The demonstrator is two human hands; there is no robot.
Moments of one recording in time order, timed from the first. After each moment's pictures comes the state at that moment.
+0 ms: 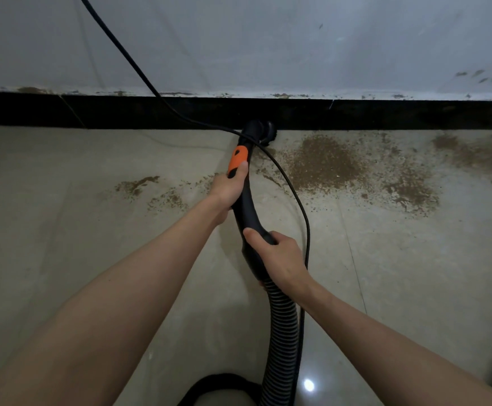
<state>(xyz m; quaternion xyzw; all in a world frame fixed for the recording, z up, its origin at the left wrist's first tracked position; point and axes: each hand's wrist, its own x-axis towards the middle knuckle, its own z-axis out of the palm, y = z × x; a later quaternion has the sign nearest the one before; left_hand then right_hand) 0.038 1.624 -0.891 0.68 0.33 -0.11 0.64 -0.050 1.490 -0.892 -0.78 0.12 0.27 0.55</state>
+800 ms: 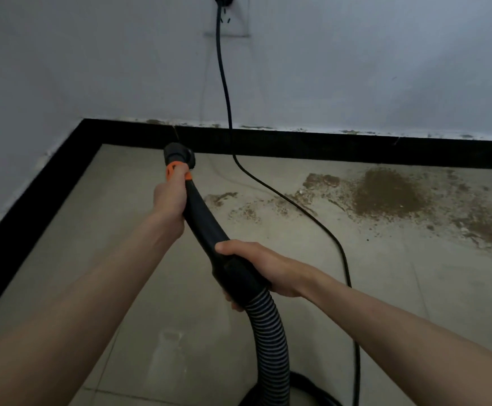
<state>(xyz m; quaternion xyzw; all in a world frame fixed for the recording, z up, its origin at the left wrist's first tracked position) -0.081 1.790 -0.798 0.55 0.47 0.14 0.67 -0.095 1.606 -0.803 -0.58 -0.14 0.60 0.53</state>
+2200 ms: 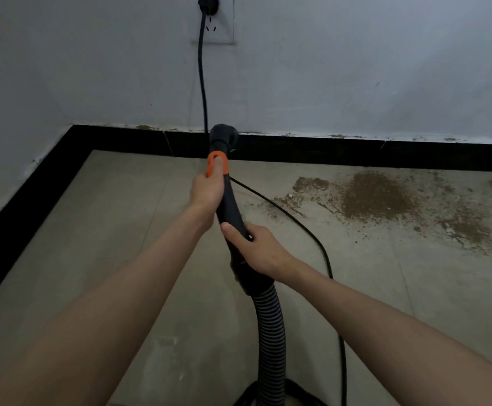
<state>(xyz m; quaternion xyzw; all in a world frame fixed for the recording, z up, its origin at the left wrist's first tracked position) -0.032 1.741 -0.808 0.67 0.41 0.09 0.61 -0.073 1.606 -0.824 -0.77 -0.16 0.34 0.52</state>
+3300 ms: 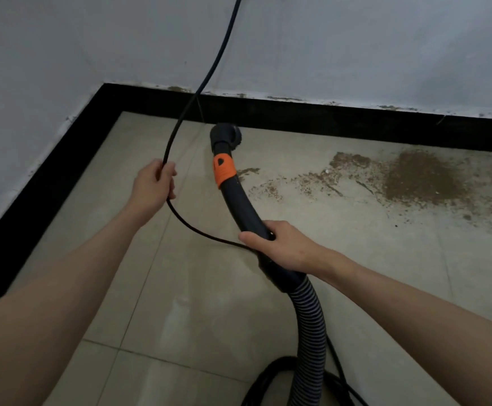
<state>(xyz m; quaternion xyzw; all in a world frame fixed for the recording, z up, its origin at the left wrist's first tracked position) -0.129 1.882 -0.857 0.82 0.32 0.15 0.45 -0.087 1.617 -0.854 -0.78 -0.24 0.39 0.43</state>
